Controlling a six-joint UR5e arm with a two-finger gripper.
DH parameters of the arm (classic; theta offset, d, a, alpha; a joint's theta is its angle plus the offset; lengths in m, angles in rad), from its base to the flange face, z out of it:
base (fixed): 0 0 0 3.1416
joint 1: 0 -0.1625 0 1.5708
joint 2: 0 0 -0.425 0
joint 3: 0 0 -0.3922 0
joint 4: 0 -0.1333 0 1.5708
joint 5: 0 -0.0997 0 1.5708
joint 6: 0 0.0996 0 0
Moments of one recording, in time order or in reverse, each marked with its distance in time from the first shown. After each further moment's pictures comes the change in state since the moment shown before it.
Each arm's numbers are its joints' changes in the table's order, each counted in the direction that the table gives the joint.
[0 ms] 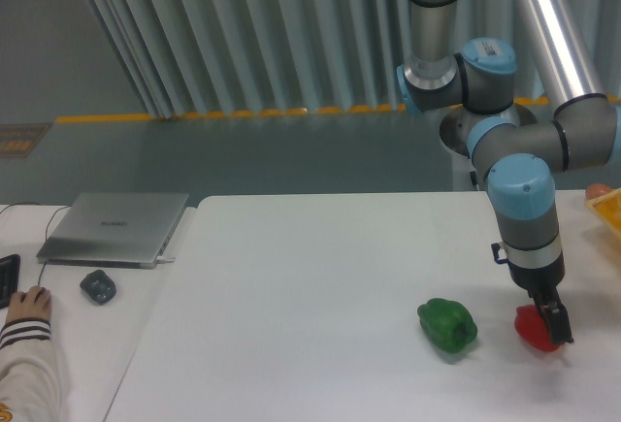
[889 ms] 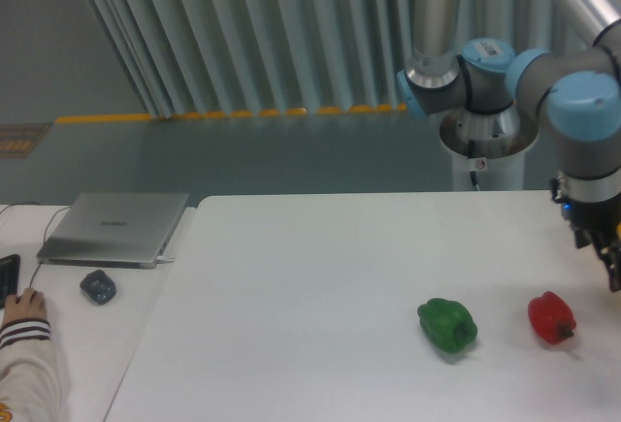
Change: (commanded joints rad) arm -0.179 -0.118 -0.163 0.305 0.080 0.122
